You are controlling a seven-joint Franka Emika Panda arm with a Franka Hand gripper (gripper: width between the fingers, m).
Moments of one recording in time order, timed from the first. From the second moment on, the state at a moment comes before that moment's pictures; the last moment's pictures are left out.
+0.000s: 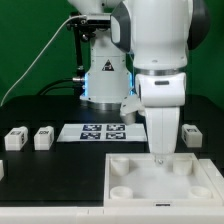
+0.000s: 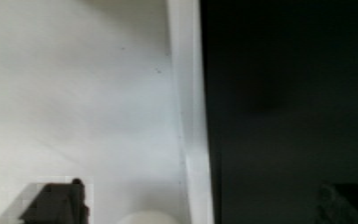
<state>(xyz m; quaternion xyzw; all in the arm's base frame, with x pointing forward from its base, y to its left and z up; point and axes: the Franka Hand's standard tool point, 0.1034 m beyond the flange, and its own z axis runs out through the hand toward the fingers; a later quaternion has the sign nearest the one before) 0.491 0.082 0.043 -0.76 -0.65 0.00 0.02</state>
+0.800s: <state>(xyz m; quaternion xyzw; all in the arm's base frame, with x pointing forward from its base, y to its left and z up) 0.481 0.080 0.054 -0.85 -0.53 0.00 0.02</state>
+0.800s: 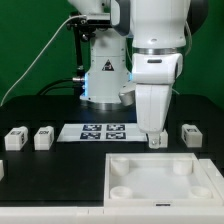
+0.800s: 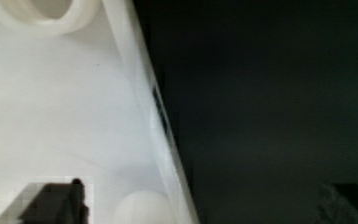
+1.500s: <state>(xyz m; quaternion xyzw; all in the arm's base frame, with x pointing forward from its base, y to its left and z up) 0.443 0.163 0.041 -1.00 -0.07 0.01 0.05</state>
